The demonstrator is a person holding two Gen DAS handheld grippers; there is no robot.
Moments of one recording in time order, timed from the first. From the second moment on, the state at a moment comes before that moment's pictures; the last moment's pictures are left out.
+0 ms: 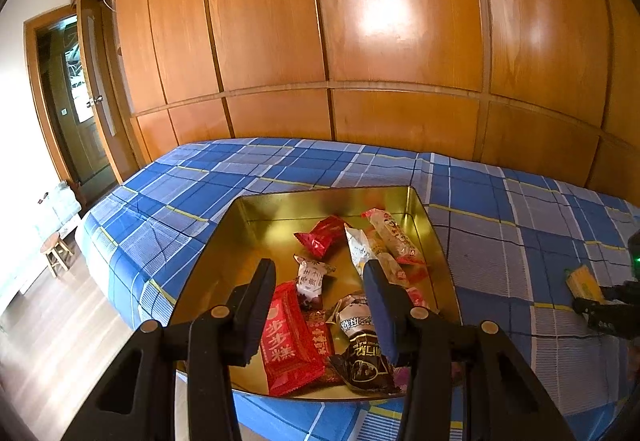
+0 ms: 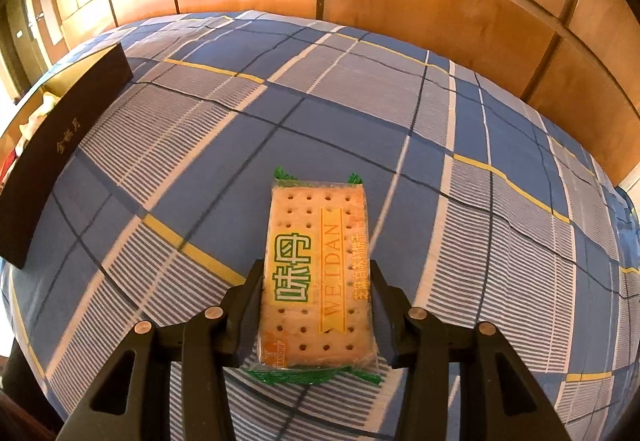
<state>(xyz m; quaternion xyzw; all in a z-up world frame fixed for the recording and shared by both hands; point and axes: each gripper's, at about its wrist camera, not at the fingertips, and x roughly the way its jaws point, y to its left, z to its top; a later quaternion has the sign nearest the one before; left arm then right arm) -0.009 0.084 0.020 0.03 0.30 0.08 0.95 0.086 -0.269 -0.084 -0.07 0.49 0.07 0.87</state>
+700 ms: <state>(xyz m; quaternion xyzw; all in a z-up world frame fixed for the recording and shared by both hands) -0.012 0.161 -0.006 -0.05 0.33 0.17 0.93 0.094 -0.046 0.002 -0.04 0.44 0.31 0.84</state>
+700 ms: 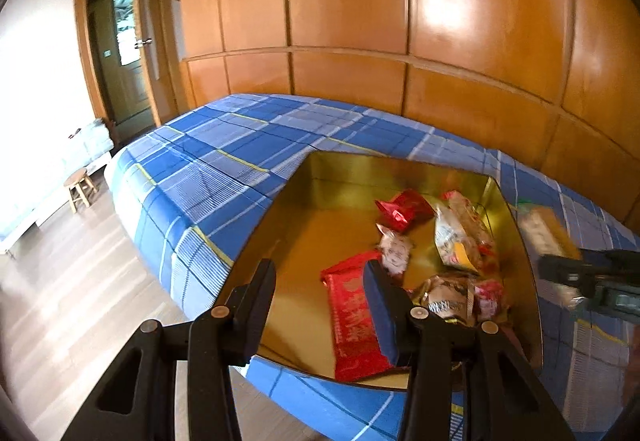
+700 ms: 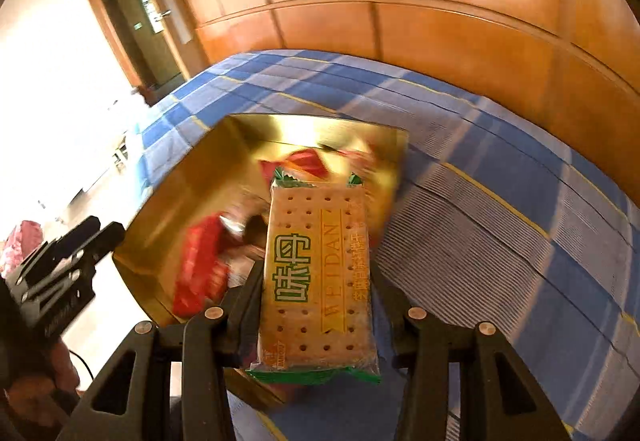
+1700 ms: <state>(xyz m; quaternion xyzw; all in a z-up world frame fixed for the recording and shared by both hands) -0.019 0.167 0.000 -0.06 0.32 0.17 0.93 0.089 -0.001 -0.029 -0.09 0.48 0.34 0.80</state>
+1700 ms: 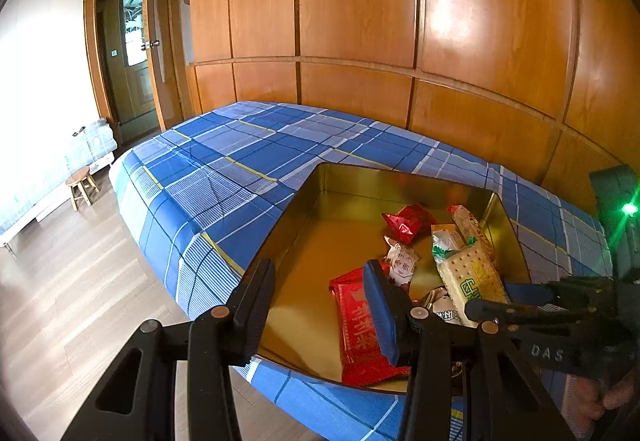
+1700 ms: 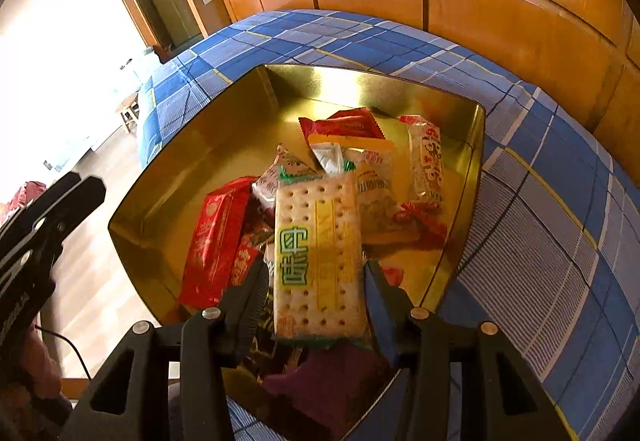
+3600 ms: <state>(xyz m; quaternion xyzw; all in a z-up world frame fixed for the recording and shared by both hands) -0.026 0.110 0.012 -0.02 0.31 0.11 0.94 0.035 -0.067 0.002 -0.05 0.38 0.23 0.89</state>
